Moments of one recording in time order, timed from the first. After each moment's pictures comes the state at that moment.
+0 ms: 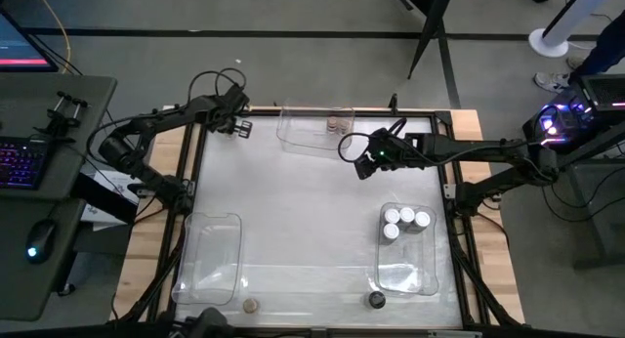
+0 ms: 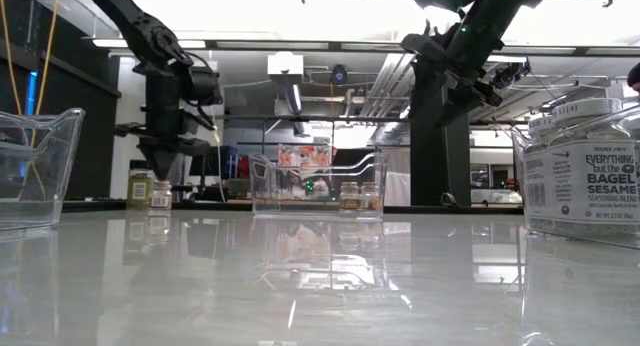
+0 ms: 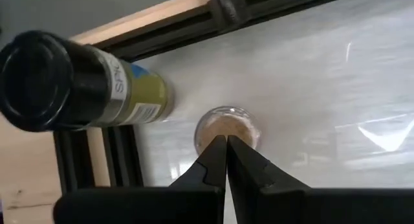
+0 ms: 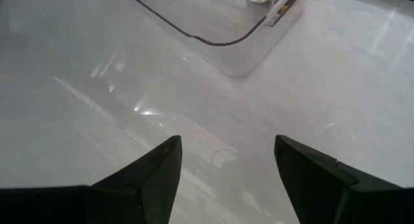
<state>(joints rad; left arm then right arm) 0.90 1.52 0.93 -0.71 -0.41 -0.35 -0.20 1.31 0.99 -0.65 0.23 0.76</state>
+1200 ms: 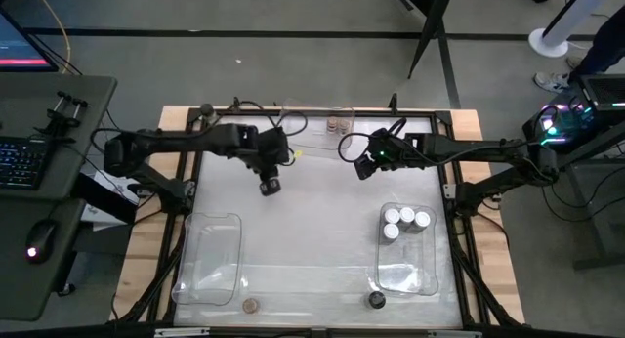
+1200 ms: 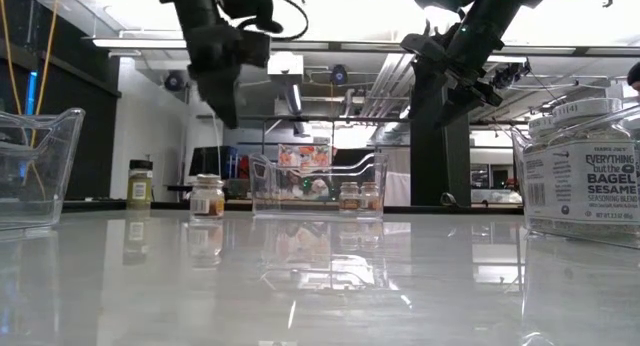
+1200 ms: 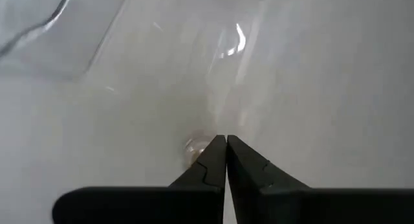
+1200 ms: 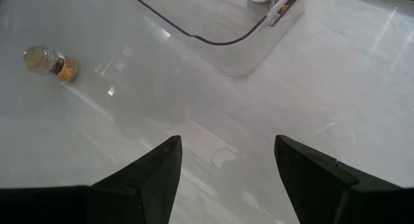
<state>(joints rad) 0.23 1.50 1.18 -0.90 0.02 -0.06 -0.20 1.31 0.99 -0.65 0.23 0.76</state>
